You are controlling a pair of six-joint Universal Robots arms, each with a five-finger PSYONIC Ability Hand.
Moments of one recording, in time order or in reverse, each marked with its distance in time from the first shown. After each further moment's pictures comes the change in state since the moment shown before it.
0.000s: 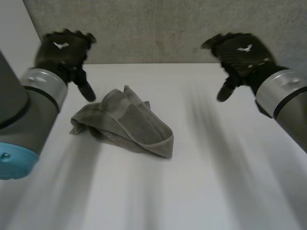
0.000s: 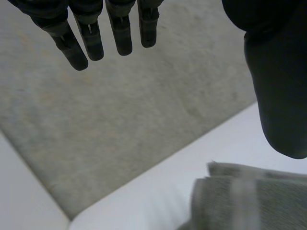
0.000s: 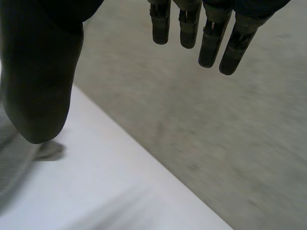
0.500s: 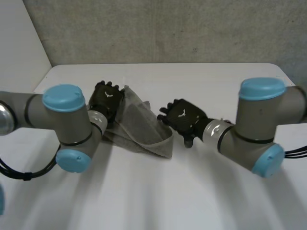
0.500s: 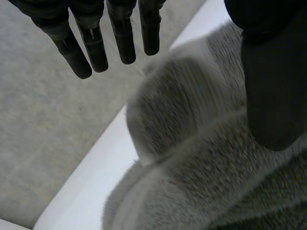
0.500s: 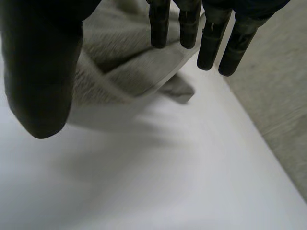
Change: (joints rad) left arm 0.031 -0.535 0.089 0.291 0.146 0.361; right arm 0.091 0.517 -0.151 -0.004 -0.234 -0.428; left_hand 0.095 0.107 0.119 0.101 0.151; right_hand 0.056 0.003 0.033 0.018 0.061
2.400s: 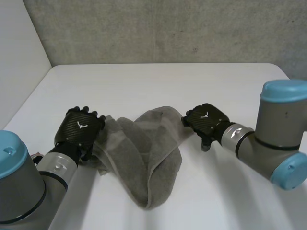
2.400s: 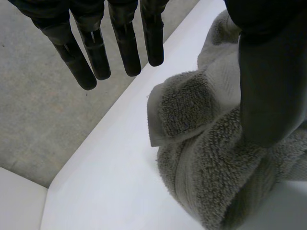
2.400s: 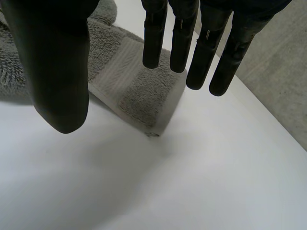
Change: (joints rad) left arm 0.031 0.586 -0.739 0.120 0.007 -0.023; right arm -0.065 -0.145 0.198 -0.015 0.122 0.142; left_hand 0.124 0.126 0.113 0.127 0.087; right_hand 0.216 0.260 0.224 0.233 0.195
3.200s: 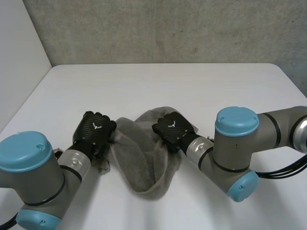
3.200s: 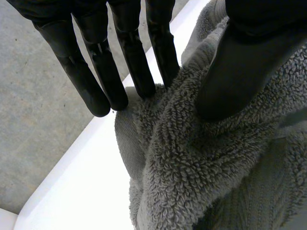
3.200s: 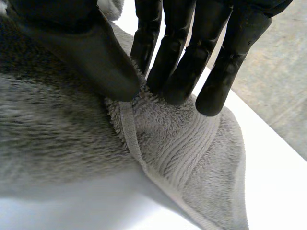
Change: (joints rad) left arm 0.018 -0.221 0.069 0.164 0.107 0.013; right arm 0.183 0.180 -0.066 -0.259 0.046 0.118; left_hand 0.620 0.626 0.642 0.624 0.640; right_hand 0.799 0.754 0.785 0.785 0.808
